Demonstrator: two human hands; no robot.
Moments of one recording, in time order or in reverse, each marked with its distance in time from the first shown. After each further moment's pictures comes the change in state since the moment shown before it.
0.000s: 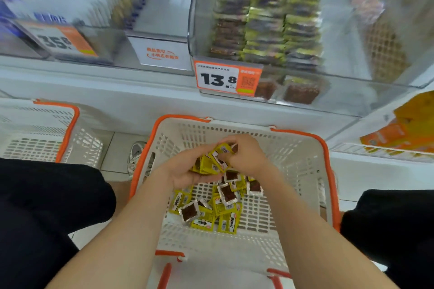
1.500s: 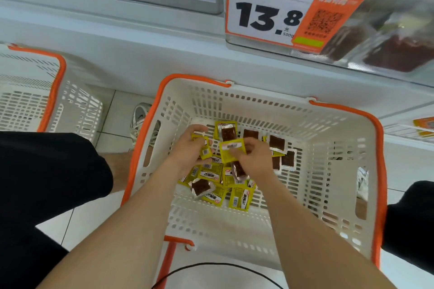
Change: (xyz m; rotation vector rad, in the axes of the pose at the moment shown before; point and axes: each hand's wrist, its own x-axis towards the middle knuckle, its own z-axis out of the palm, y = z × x) left_hand 0.060 -0.063 -0.065 0.166 0.385 0.111; right_hand -0.002 0.091 0.104 0.364 0.180 0.452
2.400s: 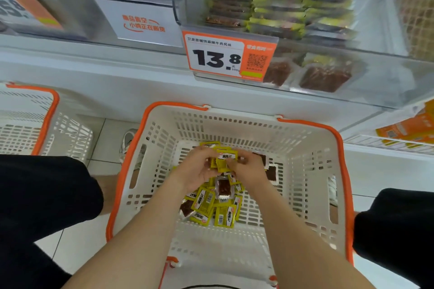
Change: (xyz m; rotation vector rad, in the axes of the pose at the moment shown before) left_hand -0.016 0.025 0.058 -0.318 -0.267 -0.048; right_hand -0.002 -0.016 -0.036 0.233 -0.039 0.066
